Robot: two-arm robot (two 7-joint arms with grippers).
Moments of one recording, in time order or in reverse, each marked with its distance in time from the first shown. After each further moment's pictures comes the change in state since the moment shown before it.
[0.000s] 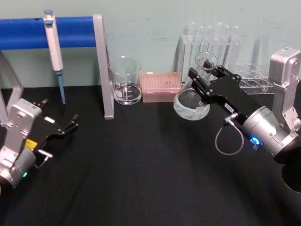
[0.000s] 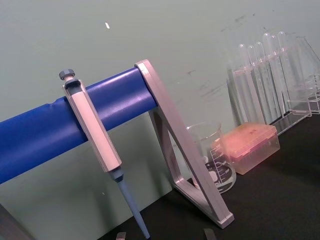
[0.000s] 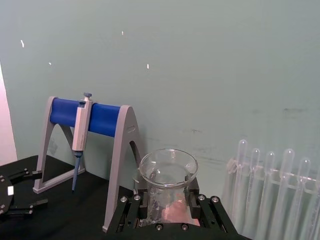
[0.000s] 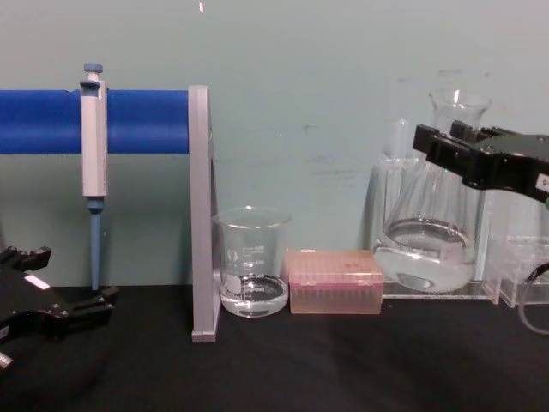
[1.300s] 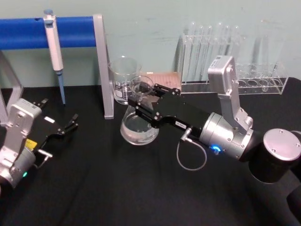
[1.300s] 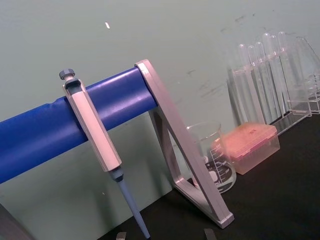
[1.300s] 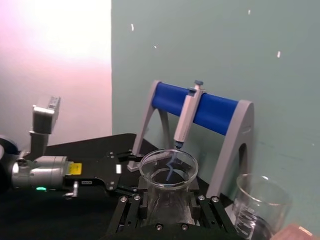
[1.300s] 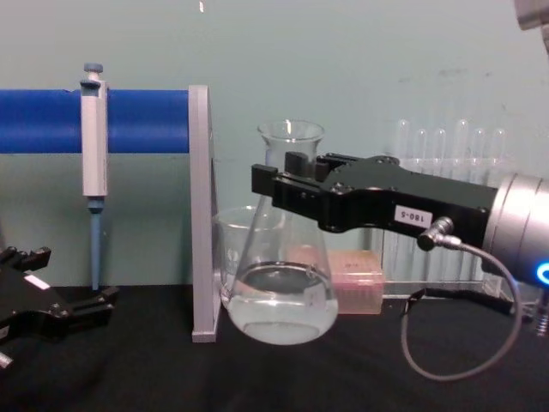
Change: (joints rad) left arm 0.000 0.000 0.000 0.000 0.000 0.000 0.000; right arm 0.132 -0.044 -0.170 0.080 -0.024 0.041 0.271
